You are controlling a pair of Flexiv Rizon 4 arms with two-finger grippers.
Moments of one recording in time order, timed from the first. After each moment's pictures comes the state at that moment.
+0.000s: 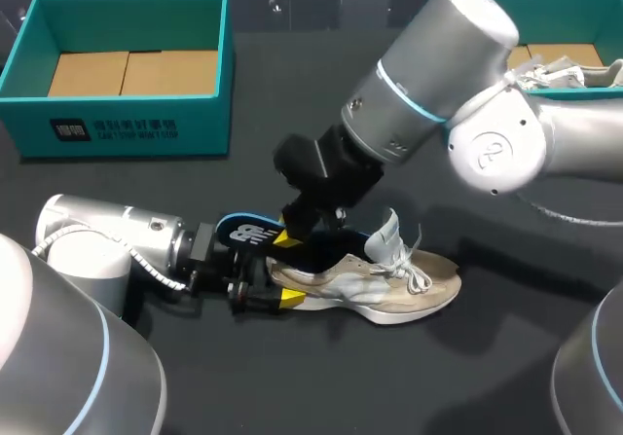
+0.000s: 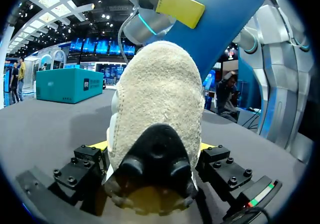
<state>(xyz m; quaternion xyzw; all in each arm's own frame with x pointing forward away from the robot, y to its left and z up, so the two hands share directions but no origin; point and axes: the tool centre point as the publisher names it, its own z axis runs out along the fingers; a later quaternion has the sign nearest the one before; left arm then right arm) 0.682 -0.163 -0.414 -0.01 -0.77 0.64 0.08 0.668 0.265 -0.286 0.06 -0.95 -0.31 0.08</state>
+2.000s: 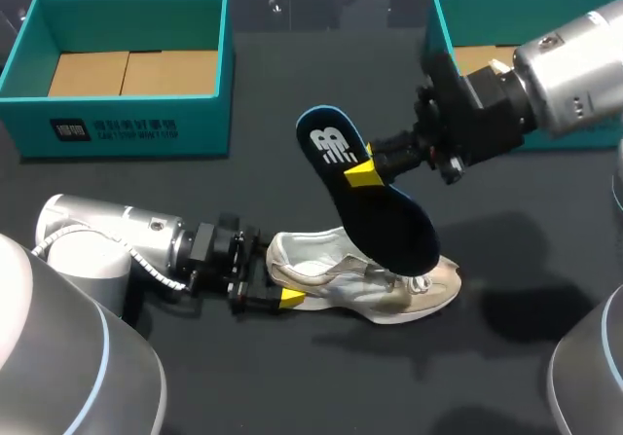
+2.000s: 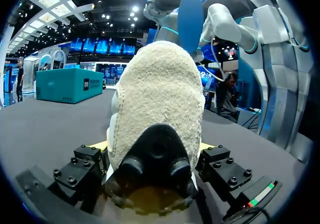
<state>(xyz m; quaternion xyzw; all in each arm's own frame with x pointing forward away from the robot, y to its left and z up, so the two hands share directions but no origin) 0.682 -0.163 -0.414 -0.01 -0.77 0.64 0.08 0.633 0.182 -0.117 -0.07 -0.84 -0.53 0.11</state>
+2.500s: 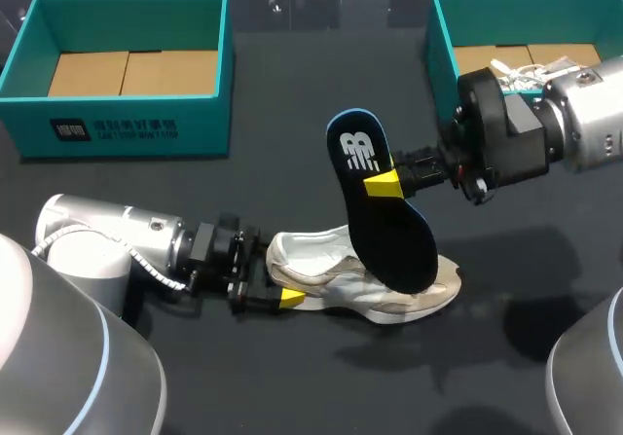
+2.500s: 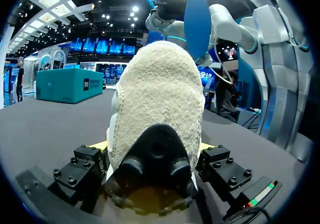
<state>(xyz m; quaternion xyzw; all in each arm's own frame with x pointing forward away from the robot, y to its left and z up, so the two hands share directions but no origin) 0.682 -0.163 -0.414 -0.01 -0.77 0.64 0.08 0.614 0.167 -0.111 -0.06 -0.79 -0.60 0.12</state>
